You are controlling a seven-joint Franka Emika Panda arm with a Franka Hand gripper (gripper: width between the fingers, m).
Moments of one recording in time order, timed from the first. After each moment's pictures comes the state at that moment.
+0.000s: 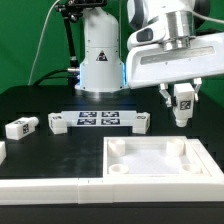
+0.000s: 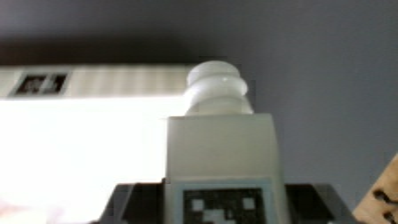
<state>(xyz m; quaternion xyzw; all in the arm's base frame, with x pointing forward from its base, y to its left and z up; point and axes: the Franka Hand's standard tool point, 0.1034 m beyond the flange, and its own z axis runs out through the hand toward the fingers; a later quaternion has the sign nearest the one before) 0.500 0.133 0.093 -0.97 -0.03 -0.22 0.05</state>
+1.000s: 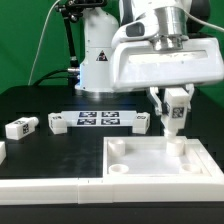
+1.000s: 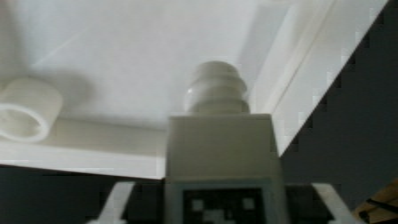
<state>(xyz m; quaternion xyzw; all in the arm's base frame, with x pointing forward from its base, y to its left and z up) 0.592 0.110 0.092 -0.96 -0.11 -0.24 0.03</state>
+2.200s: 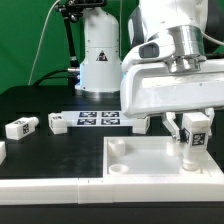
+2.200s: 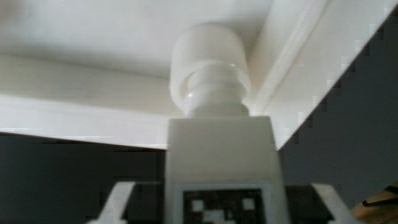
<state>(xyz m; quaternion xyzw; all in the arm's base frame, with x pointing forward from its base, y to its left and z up) 0.631 0.120 0.074 -0.96 -0.10 -0.27 0.03</state>
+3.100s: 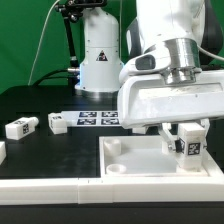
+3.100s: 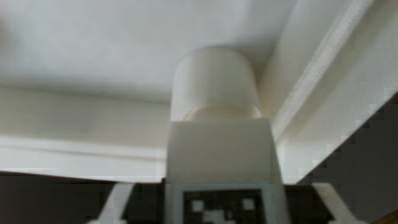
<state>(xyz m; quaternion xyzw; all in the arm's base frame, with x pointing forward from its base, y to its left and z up) 0.626 0.116 0.056 -0.96 -0.10 -0.27 0.02</state>
